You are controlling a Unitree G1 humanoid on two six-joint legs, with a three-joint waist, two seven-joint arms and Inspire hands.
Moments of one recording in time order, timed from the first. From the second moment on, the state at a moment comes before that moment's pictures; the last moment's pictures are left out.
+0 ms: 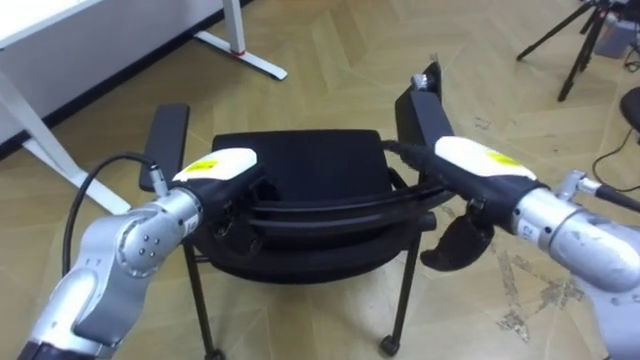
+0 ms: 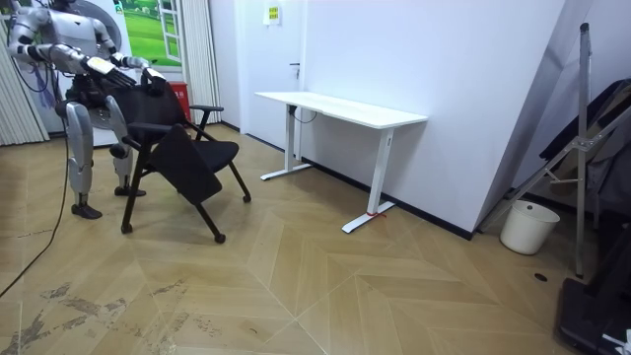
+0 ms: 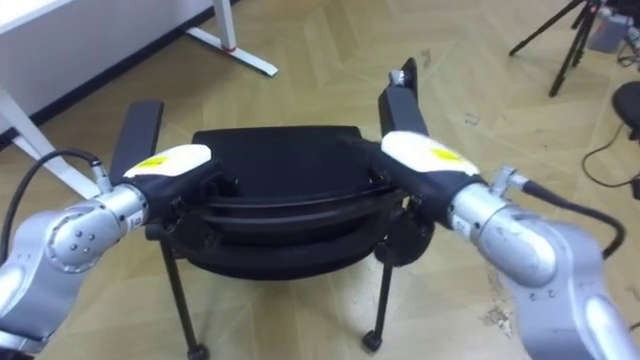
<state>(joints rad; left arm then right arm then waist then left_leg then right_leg) -0.16 0.44 -0.23 -0.02 0.71 0.04 -0.55 0.01 -0.52 0.13 -0.29 -0.62 0.08 0.65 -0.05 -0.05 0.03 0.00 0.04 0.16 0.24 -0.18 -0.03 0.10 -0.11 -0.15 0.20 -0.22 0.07</state>
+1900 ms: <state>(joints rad) -0.22 0.42 -0.34 0.03 0.71 0.04 -0.50 -0.05 -0.48 0.46 -0.03 -1.11 0.09 0.15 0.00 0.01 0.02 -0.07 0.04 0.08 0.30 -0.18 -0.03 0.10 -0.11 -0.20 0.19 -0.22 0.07</state>
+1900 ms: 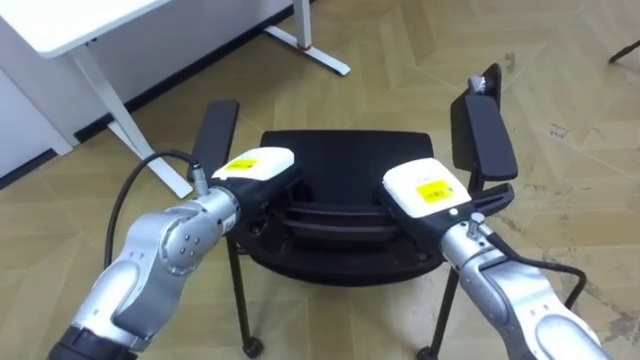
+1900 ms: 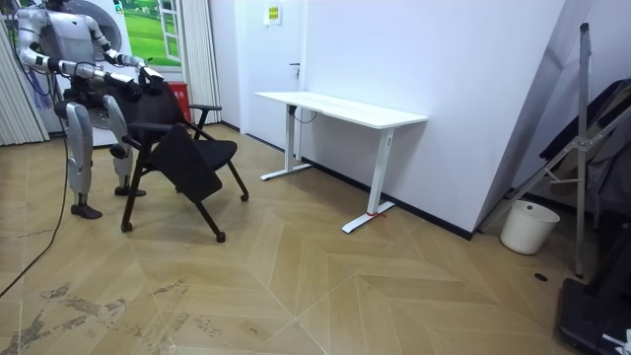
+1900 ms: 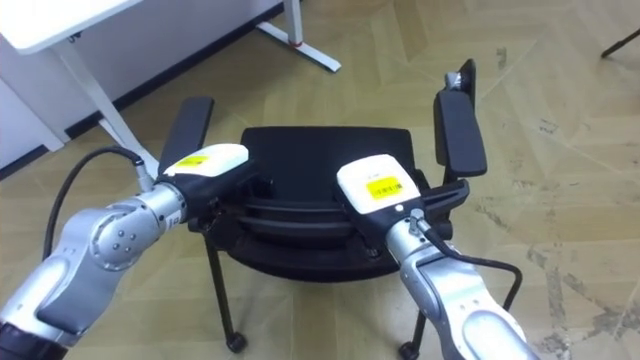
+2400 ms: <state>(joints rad) -0.23 0.41 -0.36 0.07 0.72 0.04 -0.49 -0.06 -0.47 0.47 0.04 -1.09 0.05 0.10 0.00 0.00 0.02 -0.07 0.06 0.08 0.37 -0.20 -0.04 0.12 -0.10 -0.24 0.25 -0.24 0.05</state>
